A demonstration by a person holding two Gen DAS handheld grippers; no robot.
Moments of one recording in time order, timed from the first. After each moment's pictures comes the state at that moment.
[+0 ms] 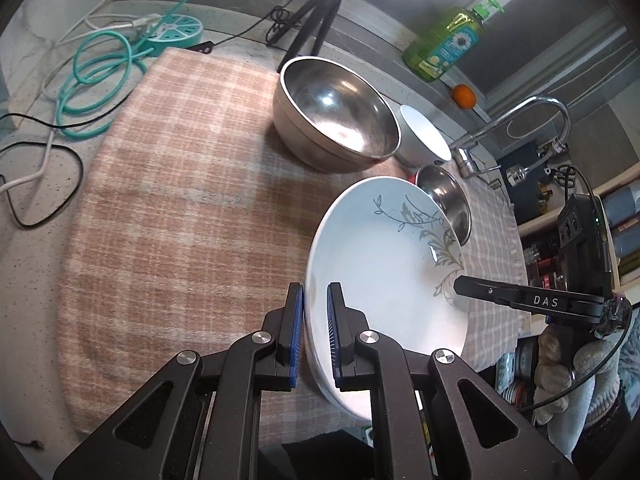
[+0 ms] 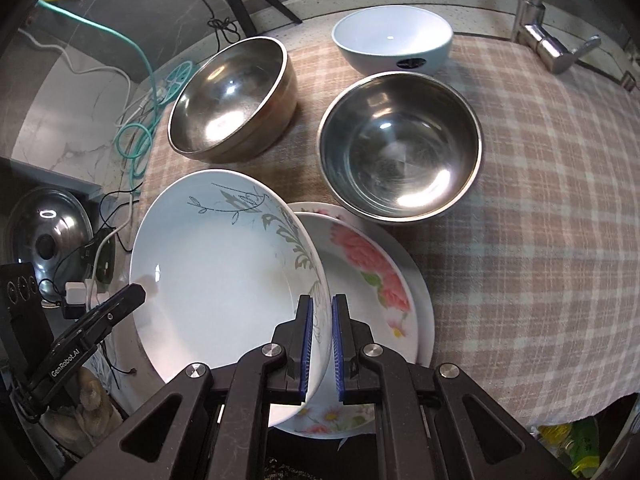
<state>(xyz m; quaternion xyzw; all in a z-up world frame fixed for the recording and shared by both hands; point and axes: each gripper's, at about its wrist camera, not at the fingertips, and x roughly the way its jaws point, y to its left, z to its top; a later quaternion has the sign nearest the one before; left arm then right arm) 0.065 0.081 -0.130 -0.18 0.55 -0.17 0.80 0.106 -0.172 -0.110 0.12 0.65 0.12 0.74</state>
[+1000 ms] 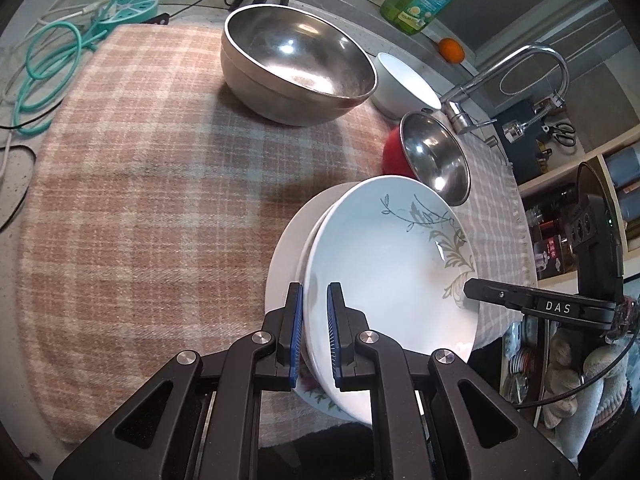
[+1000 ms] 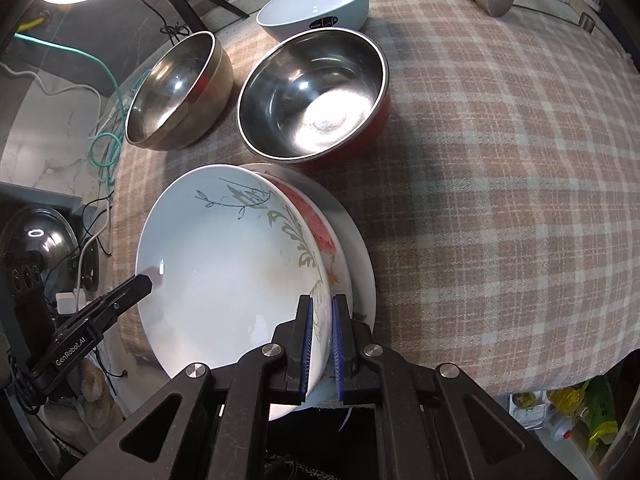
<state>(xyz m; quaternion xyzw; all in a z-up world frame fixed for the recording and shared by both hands) 0.067 0.039 -0.153 -0.14 0.58 -0.20 0.77 0.072 -0.216 -0.129 0.15 0.66 0.08 0.73</state>
